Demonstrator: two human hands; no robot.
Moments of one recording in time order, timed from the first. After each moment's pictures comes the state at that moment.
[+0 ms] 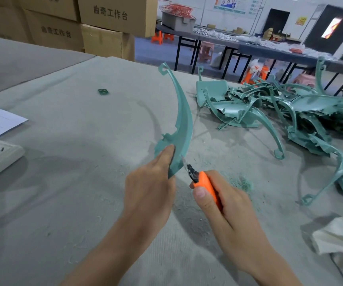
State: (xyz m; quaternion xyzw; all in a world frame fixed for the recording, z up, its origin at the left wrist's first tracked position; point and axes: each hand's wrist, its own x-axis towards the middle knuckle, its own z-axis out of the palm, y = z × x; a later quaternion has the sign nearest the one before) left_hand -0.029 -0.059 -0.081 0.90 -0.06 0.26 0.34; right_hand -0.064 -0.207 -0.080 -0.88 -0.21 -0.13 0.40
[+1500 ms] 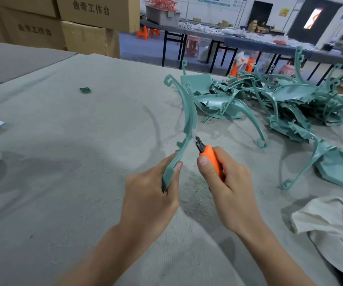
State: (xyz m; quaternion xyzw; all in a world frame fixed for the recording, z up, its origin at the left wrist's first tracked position) left_hand -0.044 -0.077 -0.089 0.82 -0.14 0.37 0.41; right_hand -0.049 -0.223 -0.074 -0.86 -0.13 -0.22 0.45
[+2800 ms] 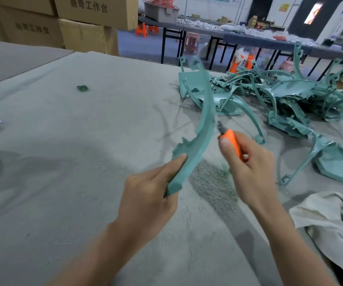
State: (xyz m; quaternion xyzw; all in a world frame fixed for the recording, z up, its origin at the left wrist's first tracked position) left_hand -0.045 -0.076 -0.097 0.82 -0.21 0.37 0.37; right_hand -0.032 -0.255 -0.065 -0.85 -0.09 -0.30 0.42
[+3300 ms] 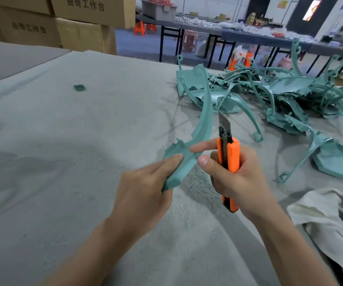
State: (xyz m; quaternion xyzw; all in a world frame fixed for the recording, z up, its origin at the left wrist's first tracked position) left_hand -0.038 -0.071 -0.096 0.84 -0.23 0.36 0.33; right_hand -0.042 -0.248 -0.060 -0.73 -0.17 -0.07 0.66
